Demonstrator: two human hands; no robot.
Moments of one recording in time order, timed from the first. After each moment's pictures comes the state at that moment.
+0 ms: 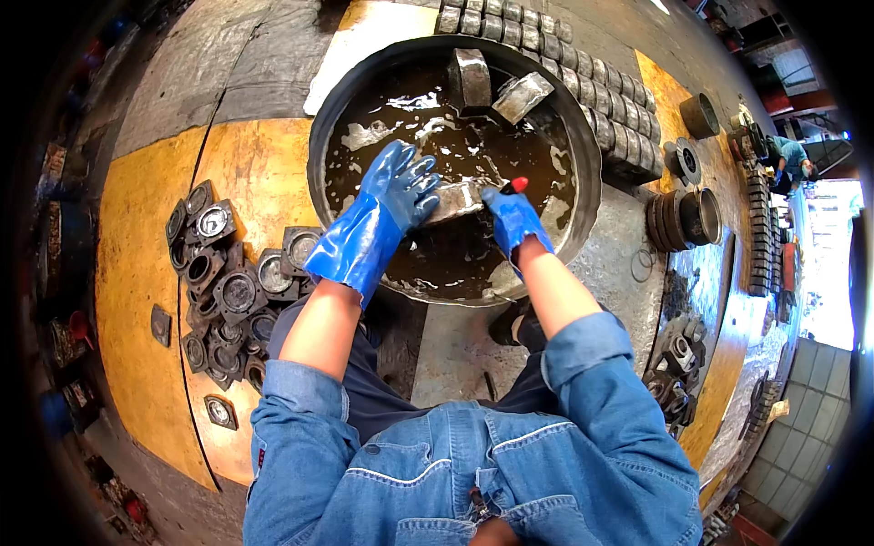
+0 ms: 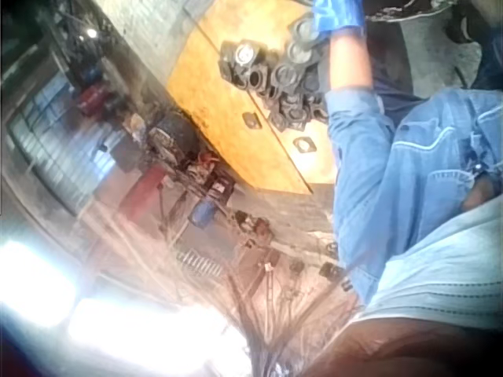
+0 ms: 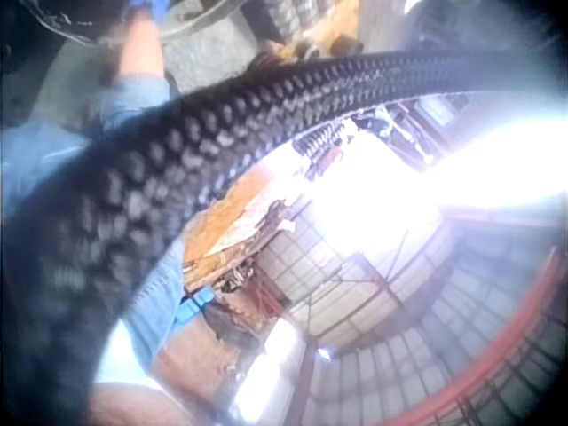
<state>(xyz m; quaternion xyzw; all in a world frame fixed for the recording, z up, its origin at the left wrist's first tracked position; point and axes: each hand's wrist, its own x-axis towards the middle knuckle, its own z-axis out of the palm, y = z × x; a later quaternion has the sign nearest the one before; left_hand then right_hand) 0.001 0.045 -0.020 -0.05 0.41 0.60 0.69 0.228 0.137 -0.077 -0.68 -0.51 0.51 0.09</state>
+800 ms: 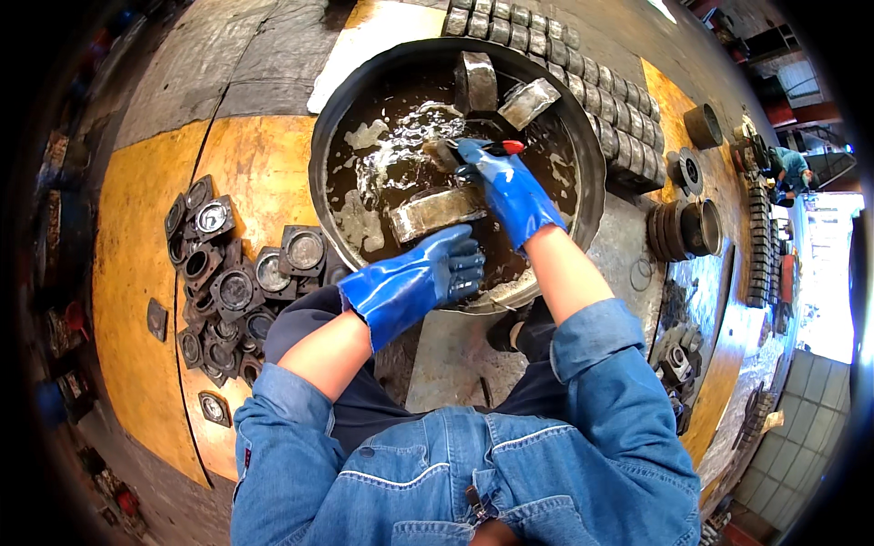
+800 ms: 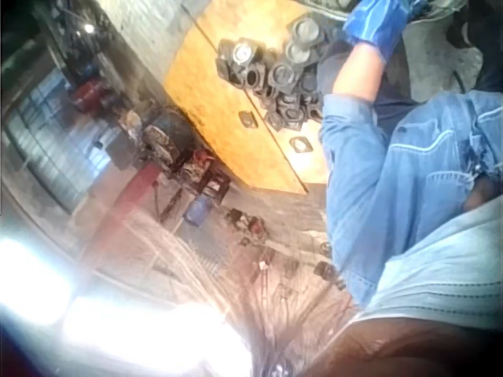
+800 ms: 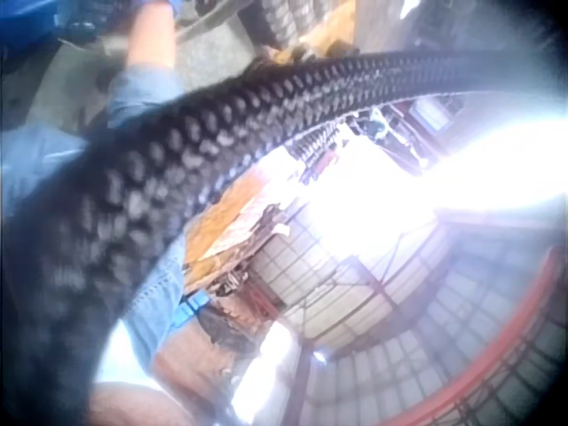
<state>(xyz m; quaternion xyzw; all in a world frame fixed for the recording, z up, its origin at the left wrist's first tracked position) 0.086 0.011 -0.047 -0.12 0.43 0.38 0.81 0.188 0.170 -0.018 -0.52 -0.52 0.66 0.16</state>
